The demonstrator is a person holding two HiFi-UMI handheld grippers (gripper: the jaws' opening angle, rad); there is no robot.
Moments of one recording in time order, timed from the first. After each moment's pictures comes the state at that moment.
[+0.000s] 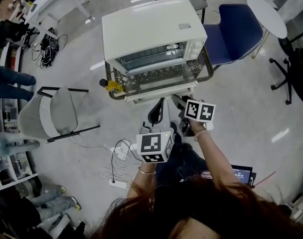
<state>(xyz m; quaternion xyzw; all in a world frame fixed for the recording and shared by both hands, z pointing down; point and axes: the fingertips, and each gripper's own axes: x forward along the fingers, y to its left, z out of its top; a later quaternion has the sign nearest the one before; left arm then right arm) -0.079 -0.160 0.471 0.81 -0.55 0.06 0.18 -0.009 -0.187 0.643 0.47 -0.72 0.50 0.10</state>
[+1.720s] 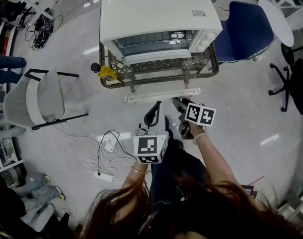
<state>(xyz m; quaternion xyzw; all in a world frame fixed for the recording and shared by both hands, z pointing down) -0.101 -0.139 0.572 0.80 -0.56 0.08 0.19 -0.004 -0.161 0.730 0.47 -0.71 0.51 0.14</state>
